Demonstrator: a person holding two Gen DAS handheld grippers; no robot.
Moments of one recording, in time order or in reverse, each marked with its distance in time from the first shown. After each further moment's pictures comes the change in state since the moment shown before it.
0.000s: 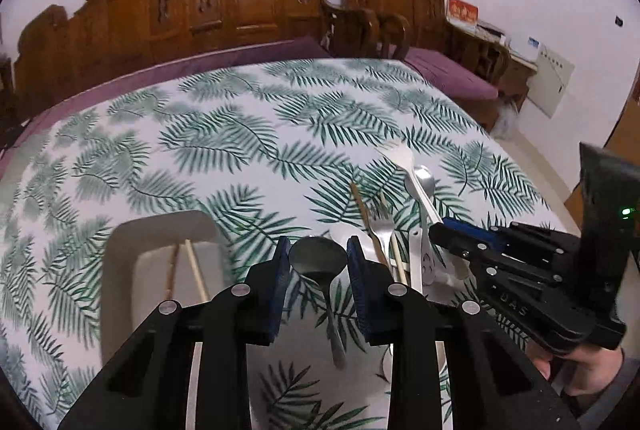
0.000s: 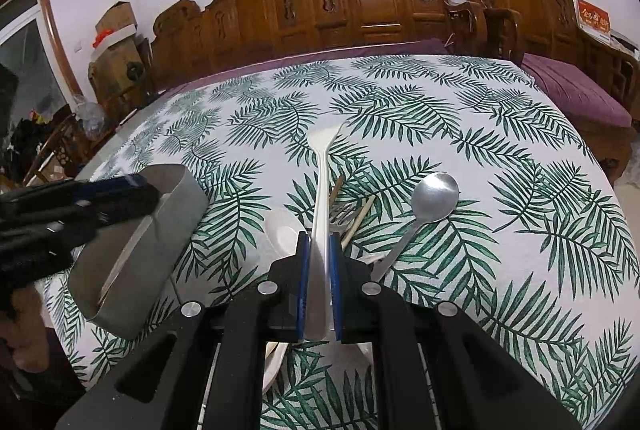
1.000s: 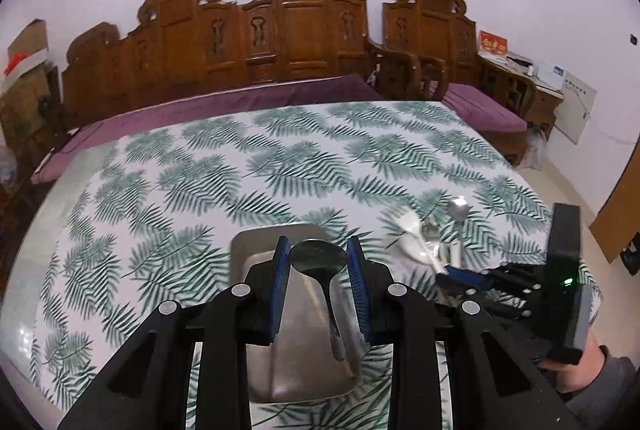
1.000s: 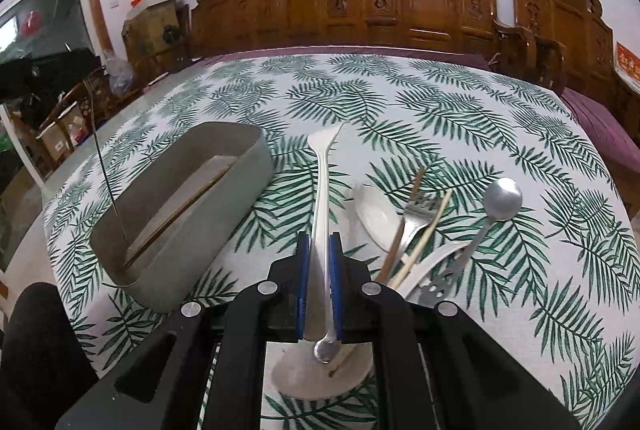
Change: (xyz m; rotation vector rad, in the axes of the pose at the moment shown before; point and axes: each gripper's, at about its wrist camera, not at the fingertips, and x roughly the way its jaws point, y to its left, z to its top) left arm -0.098 0.056 -0.009 -0.032 -0.099 0.145; right arm 0.002 0.073 -0.020 -0.169 0.033 0.049
